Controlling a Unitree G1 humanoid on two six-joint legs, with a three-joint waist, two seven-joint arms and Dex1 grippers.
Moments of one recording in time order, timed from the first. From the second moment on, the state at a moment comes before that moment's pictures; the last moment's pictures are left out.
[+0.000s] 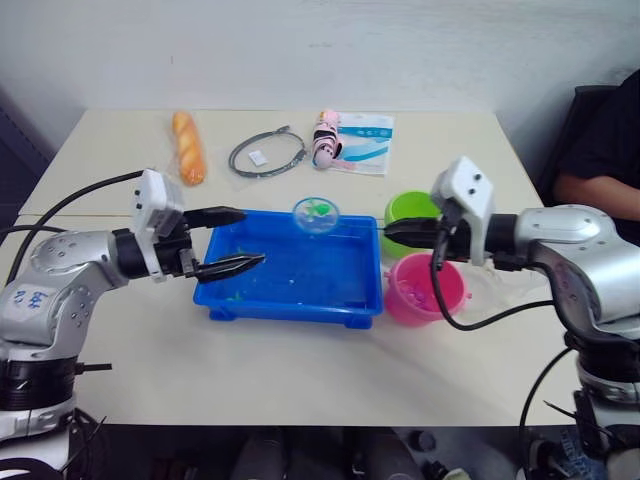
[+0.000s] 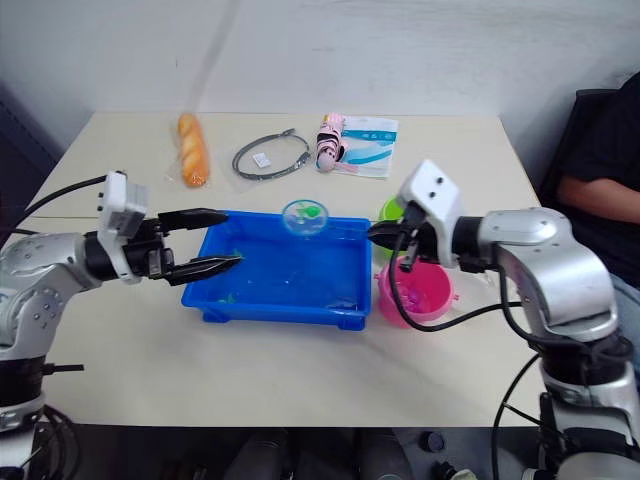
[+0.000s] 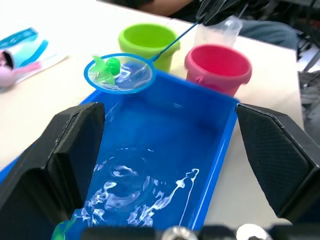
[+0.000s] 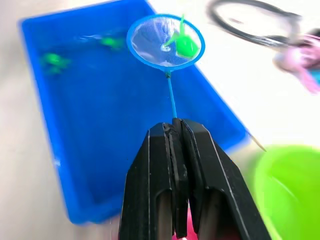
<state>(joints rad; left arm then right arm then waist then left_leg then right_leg) -0.48 0.80 0.16 -0.17 -0.63 0.60 -1.00 -0.62 -0.79 -0.06 -0.40 0.37 0.93 0.92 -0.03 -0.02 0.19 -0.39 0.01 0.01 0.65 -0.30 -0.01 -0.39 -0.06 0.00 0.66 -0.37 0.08</state>
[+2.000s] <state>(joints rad) -0.09 1.03 0.43 -0.16 -0.59 0.62 -1.13 -0.65 -0.77 0.30 -0.12 0.04 -0.05 0.96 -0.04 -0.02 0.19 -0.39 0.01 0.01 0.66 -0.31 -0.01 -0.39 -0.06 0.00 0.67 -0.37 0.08</state>
